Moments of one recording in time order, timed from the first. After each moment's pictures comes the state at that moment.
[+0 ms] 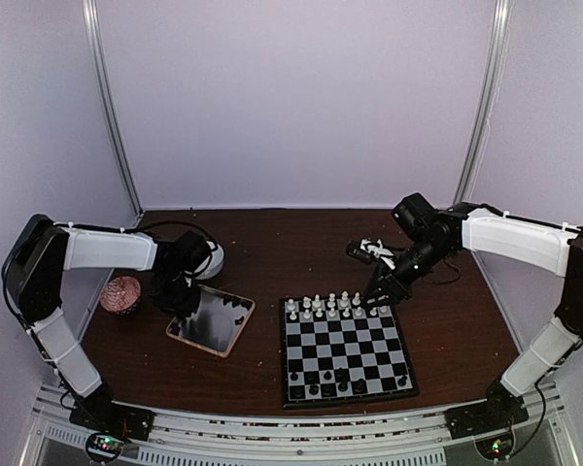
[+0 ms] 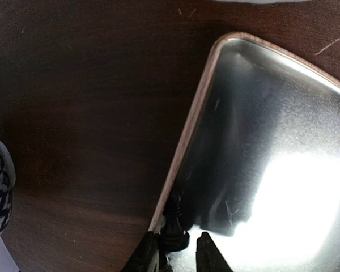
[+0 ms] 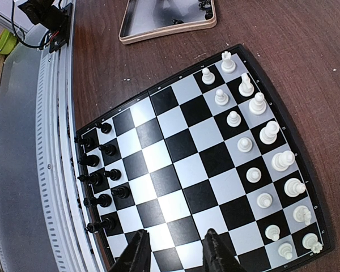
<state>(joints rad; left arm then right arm) -0.54 1.71 1.03 -0.76 -0.25 -0.51 0.54 1.56 1.19 -0.82 -0.65 -0.50</state>
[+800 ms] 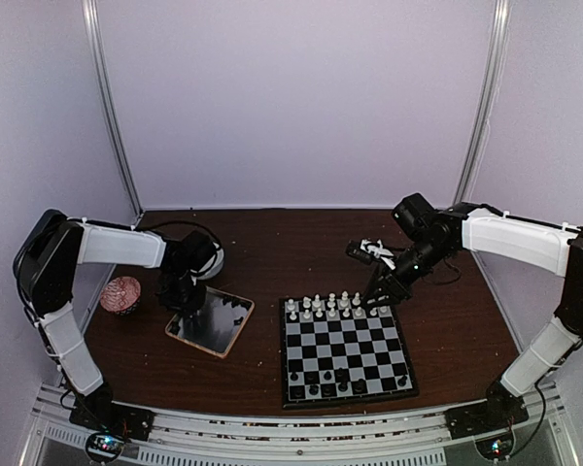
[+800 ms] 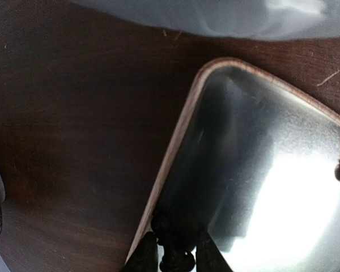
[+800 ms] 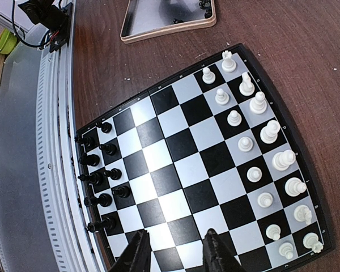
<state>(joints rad) -0.53 1.79 1.07 -0.72 -0.25 -0.52 0.54 1.56 1.19 -0.82 -0.65 -0.50</state>
